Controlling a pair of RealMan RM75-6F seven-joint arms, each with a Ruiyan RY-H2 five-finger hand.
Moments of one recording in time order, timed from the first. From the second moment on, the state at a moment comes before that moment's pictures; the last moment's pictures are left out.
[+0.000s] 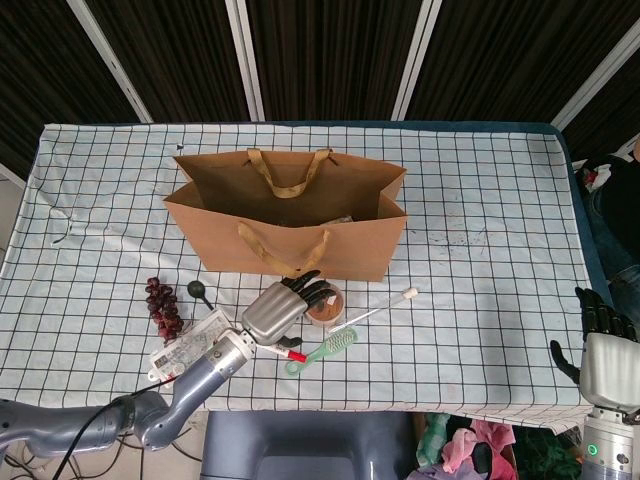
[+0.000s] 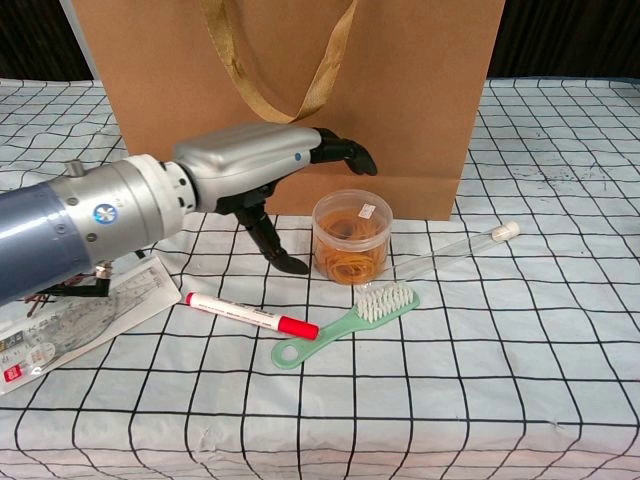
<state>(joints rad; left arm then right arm) -0.78 -1.71 -0.21 -1.54 1.37 0.89 0.37 0.01 -1.33 0.16 -1.57 -1.40 1.64 -0.29</state>
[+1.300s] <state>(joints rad) -0.95 -1.86 -0.23 -1.34 1.10 0.84 0.53 0.01 -1.33 0.16 -1.57 -1.40 1.64 -0.27</state>
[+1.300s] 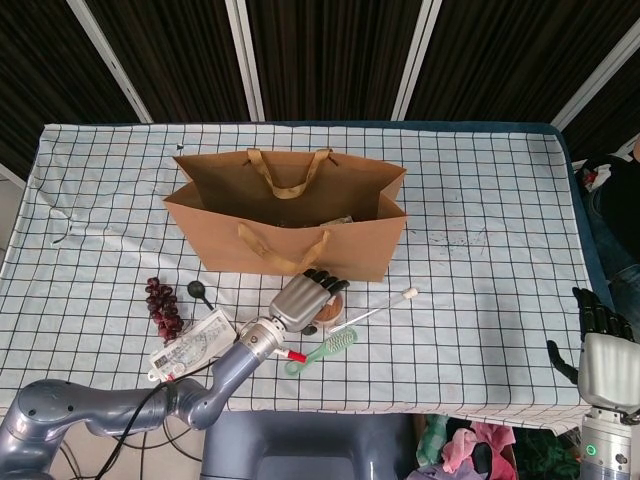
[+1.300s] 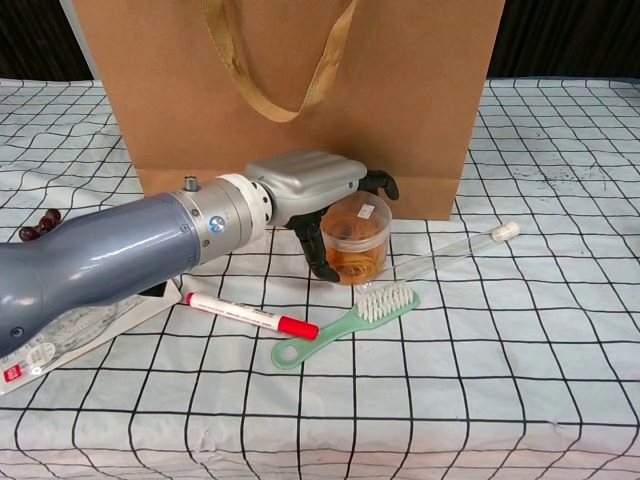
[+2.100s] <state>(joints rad) -0.92 -1.78 -0.22 -1.47 1.34 1.00 0.31 0.01 -1.32 0.16 -1.58 -1.41 1.64 -0.27</state>
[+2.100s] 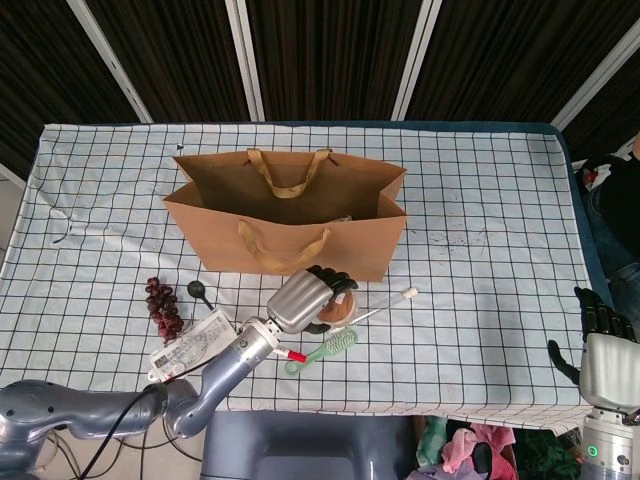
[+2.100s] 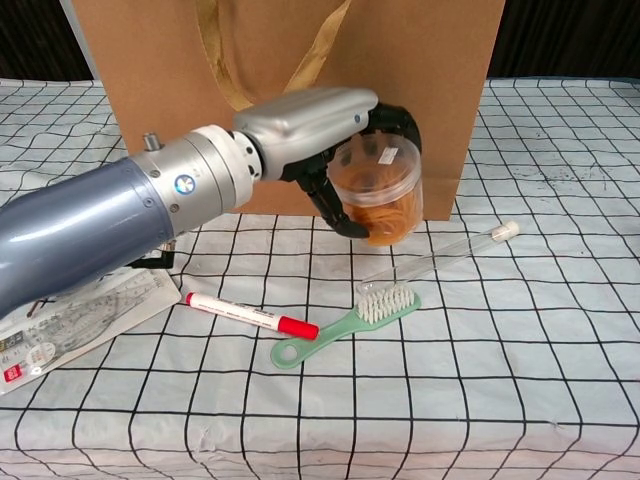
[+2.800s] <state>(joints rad) -0.88 -1.58 -0.28 -1.85 1.58 1.16 0.16 0.01 -1.31 0.17 -1.59 -1.40 1.65 -0.26</state>
